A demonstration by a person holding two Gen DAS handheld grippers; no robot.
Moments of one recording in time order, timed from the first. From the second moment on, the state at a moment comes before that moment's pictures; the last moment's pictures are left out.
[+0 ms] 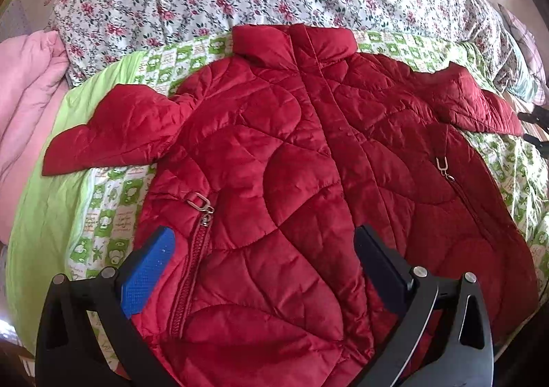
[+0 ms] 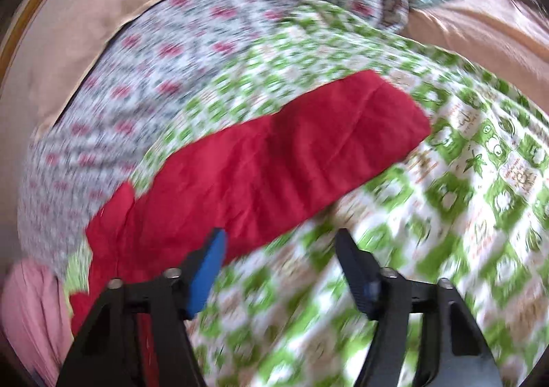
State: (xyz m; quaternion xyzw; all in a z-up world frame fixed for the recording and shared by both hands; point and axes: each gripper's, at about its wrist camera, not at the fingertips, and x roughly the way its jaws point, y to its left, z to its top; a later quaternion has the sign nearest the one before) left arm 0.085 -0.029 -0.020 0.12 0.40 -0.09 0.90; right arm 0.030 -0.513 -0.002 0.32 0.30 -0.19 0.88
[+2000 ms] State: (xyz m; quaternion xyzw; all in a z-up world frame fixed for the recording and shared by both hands) left arm 0.142 0.080 -0.032 -0.05 0.46 -0.08 0.88; right arm 0.242 -0.086 -0.009 0.06 0.38 0.21 0.90
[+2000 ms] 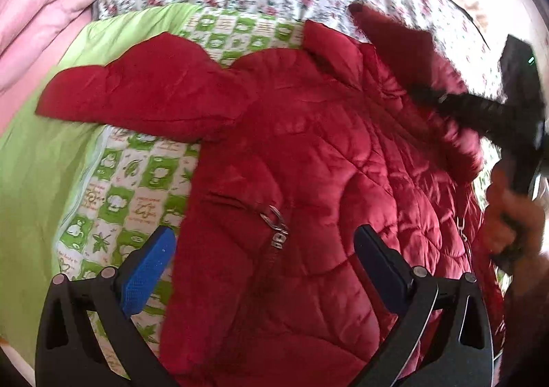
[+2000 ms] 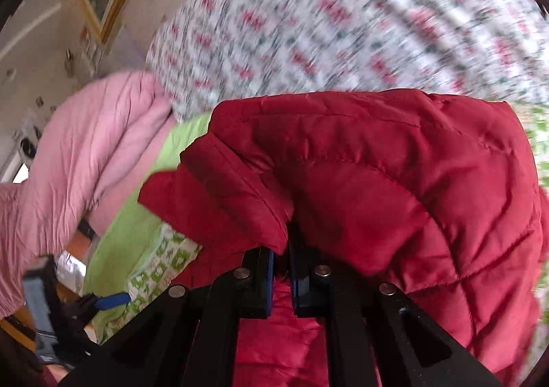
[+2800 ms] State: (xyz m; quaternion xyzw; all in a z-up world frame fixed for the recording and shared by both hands) left arm 0.298 0.061 -0.058 -0.12 0.51 -0.16 0.83; right arm 0.237 -0.023 -0.082 -0.03 0.44 0.26 0.86
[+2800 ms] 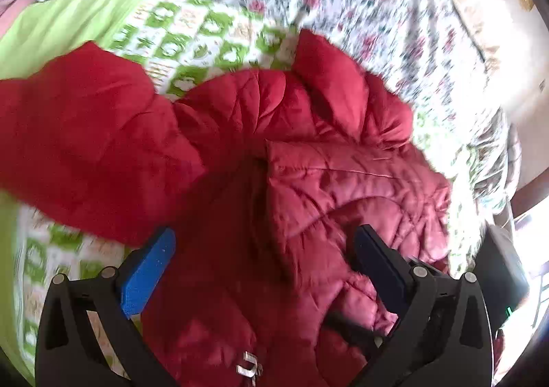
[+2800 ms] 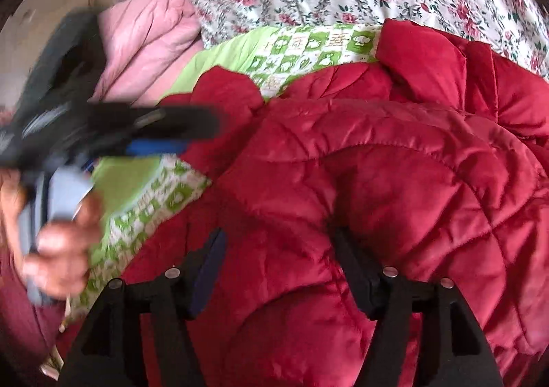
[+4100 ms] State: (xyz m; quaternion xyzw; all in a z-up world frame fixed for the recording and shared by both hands) left arm 0.278 -0.016 -0.059 0.05 0.46 -0.14 0.88; right arm 0.250 -0.201 -0.078 0.02 0.43 0.01 0.90
